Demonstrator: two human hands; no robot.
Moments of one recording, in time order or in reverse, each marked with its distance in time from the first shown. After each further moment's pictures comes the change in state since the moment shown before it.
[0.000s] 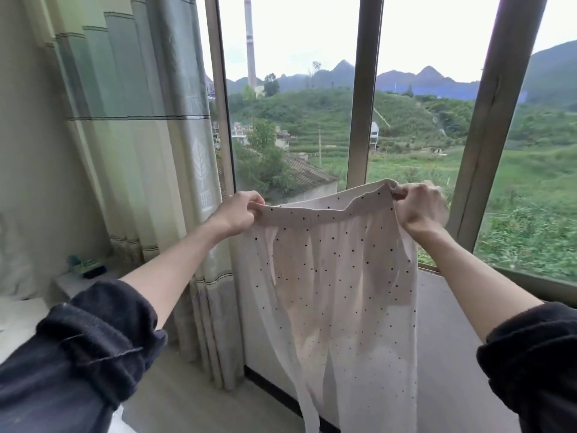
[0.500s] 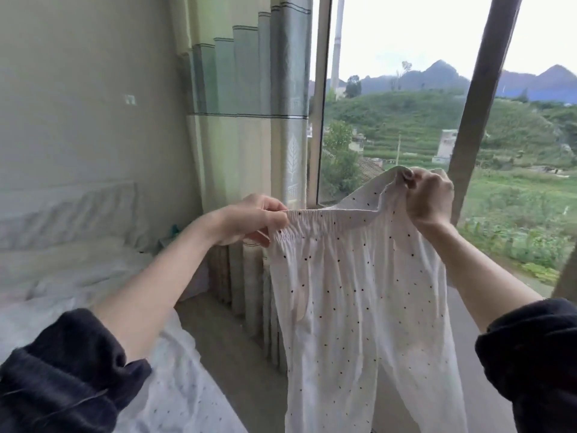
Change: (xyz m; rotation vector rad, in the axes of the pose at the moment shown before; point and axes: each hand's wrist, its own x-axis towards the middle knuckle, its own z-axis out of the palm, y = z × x) left_hand -0.140 -0.046 -0.112 -0.473 -0.221 -0.235; right_hand -0.051 -0.143 0.020 0.424 -0.010 -0.259
